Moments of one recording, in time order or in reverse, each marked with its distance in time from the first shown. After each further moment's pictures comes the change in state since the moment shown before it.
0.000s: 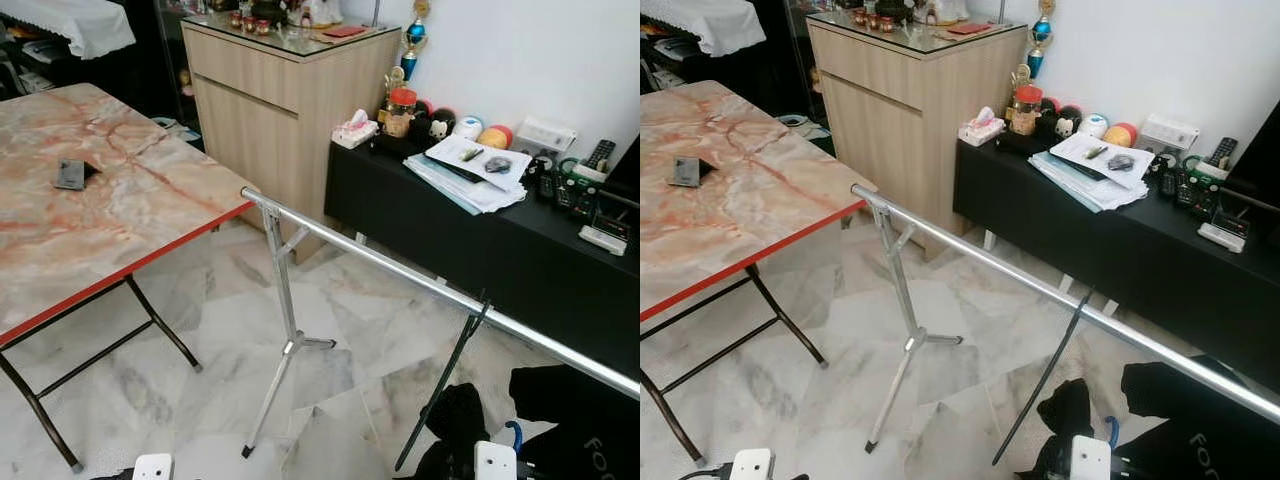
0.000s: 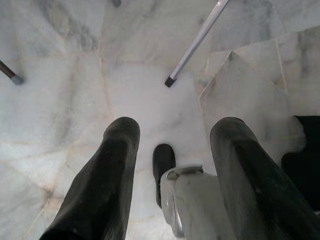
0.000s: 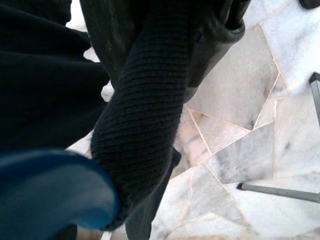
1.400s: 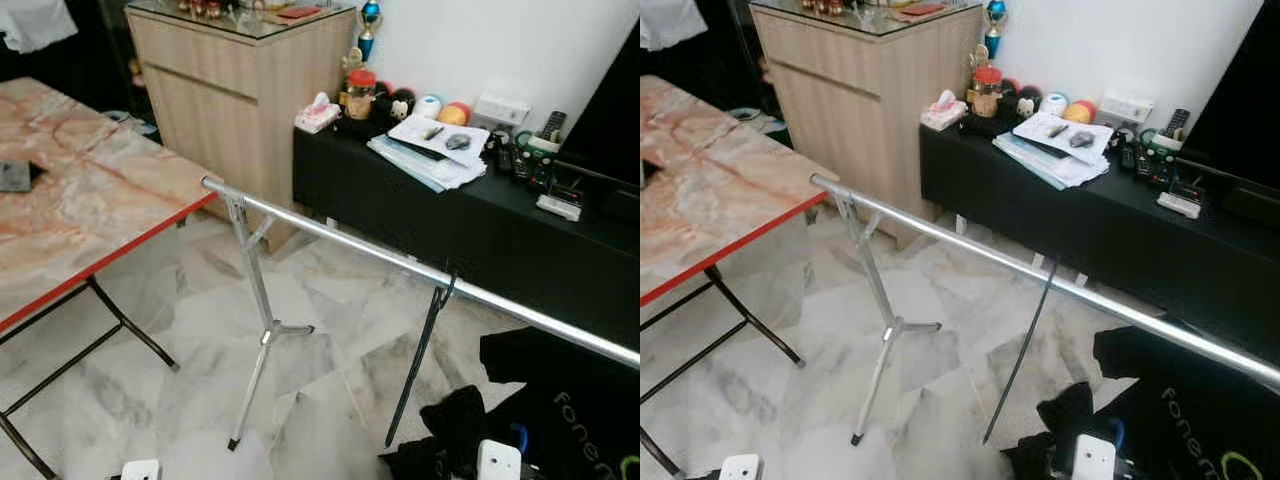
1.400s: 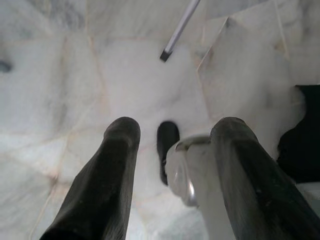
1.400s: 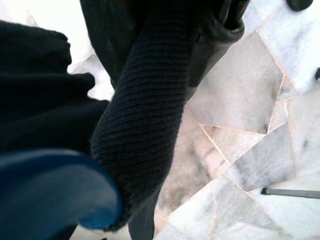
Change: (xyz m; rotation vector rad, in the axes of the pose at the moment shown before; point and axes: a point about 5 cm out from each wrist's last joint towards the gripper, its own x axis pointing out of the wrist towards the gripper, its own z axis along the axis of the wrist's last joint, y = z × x) left arm -0.003 0.016 -0.006 -0.024 0.067 0.015; right arm 0.001 0.004 0.001 0.064 0.014 0.010
